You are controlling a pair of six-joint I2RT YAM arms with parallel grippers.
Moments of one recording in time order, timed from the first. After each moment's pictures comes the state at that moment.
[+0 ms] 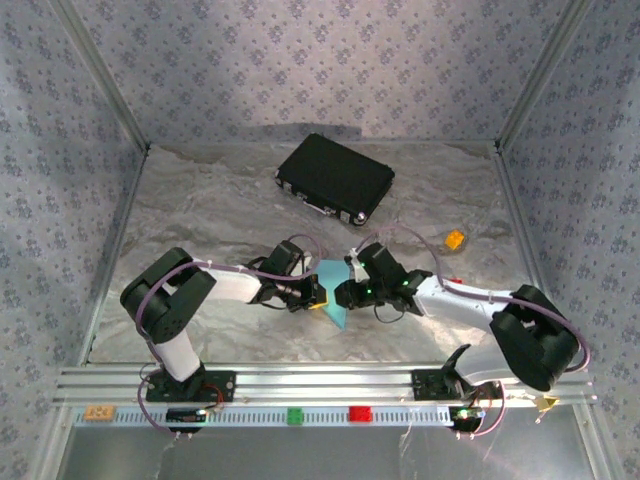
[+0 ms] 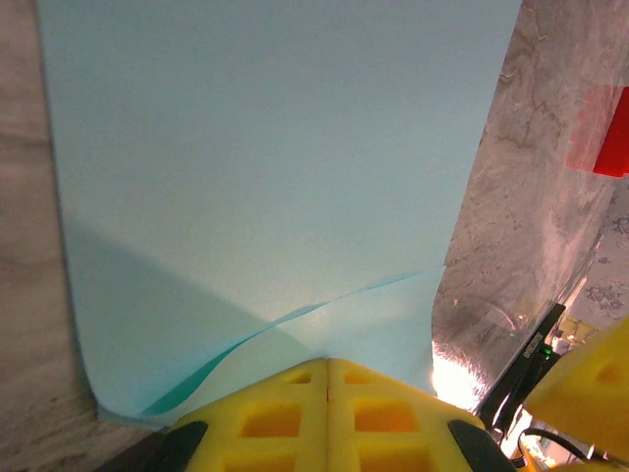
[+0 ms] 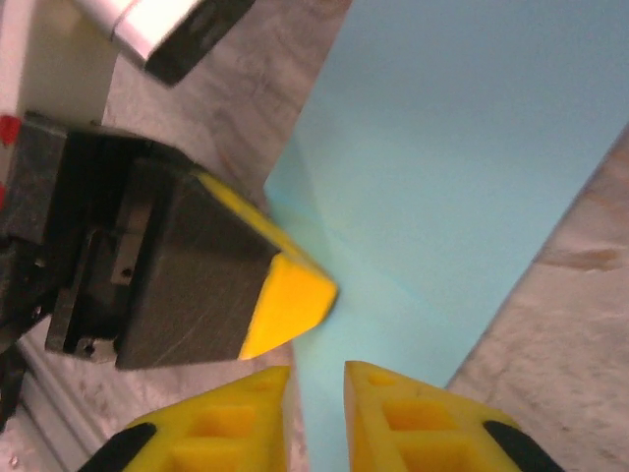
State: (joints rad) left arm -0.77 1.72 0.67 0.13 0.56 -0.99; right arm 0.77 1.36 0.59 -0.11 -0.33 0.57
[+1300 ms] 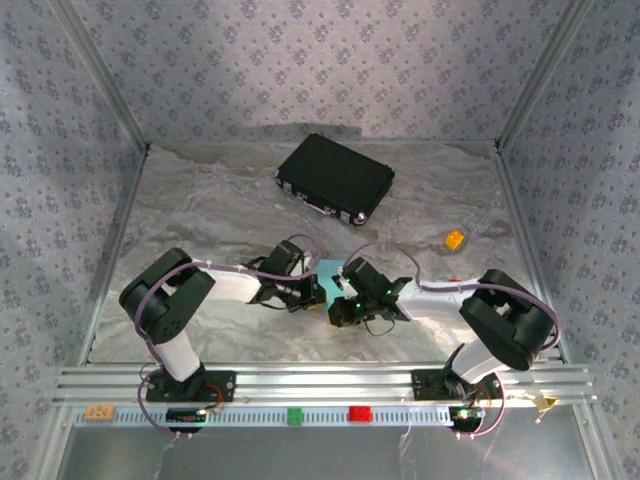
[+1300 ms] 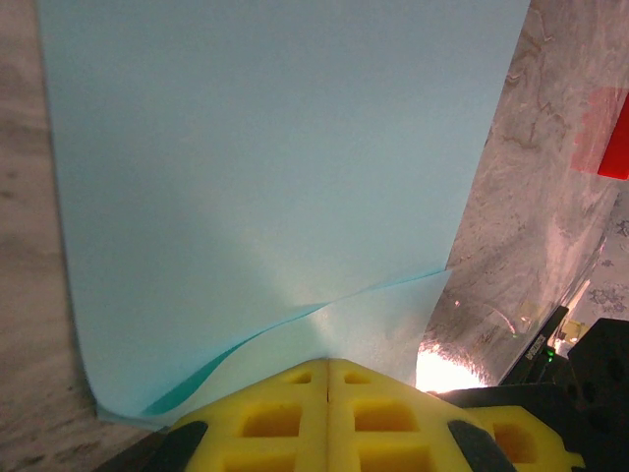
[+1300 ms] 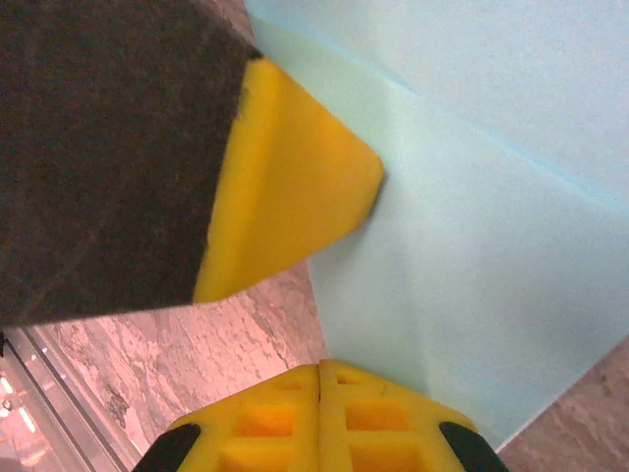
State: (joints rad) left arm -0.77 1.71 0.67 0.12 0.55 -0.99; right arm 0.87 1.50 0.57 -0.05 -0.38 0.65
